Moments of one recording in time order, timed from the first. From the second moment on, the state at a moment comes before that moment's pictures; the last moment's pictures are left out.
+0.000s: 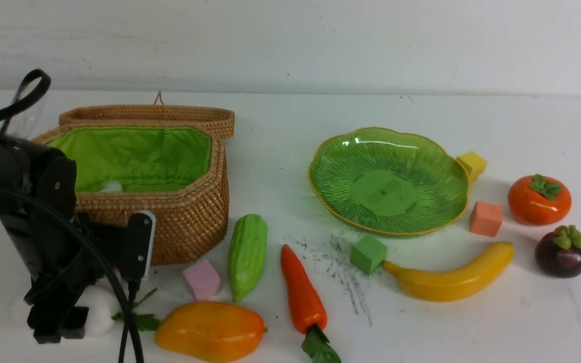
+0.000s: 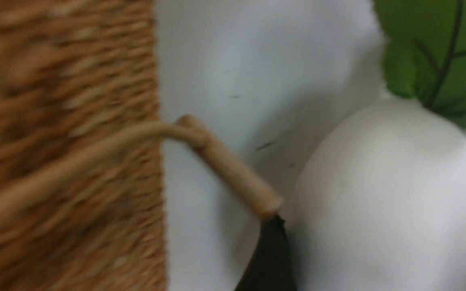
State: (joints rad) right arm 0.56 0.53 -0.99 0.32 1.20 -0.36; left arm -0.16 1.71 -0.98 0.15 0.77 1.18
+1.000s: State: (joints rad) right arm 0.56 0.53 -0.99 0.23 0.86 -0.25; left arm -0.27 1.38 -1.23 0.26 0.69 0.59
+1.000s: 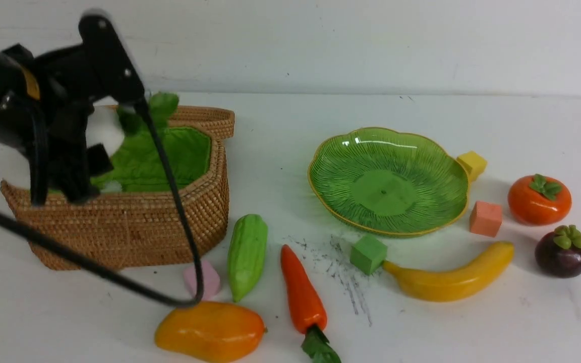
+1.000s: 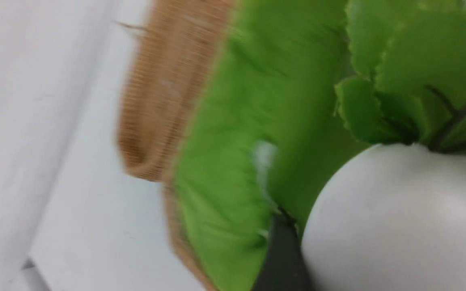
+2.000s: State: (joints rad) right arm 0.56 0.53 -0.99 0.19 0.88 -0.11; left arm -0.47 1.46 -1.28 0.45 0.78 -0.10
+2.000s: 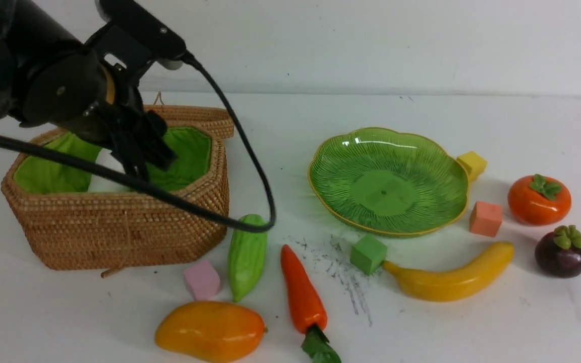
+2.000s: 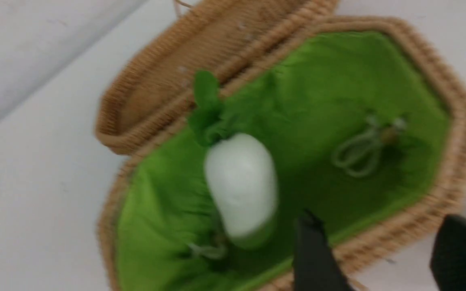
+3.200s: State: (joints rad) right arm 0.56 0.53 -0.99 0.20 0.94 -0.11; left arm -0.65 1.66 -0.90 0.14 0.54 0.61
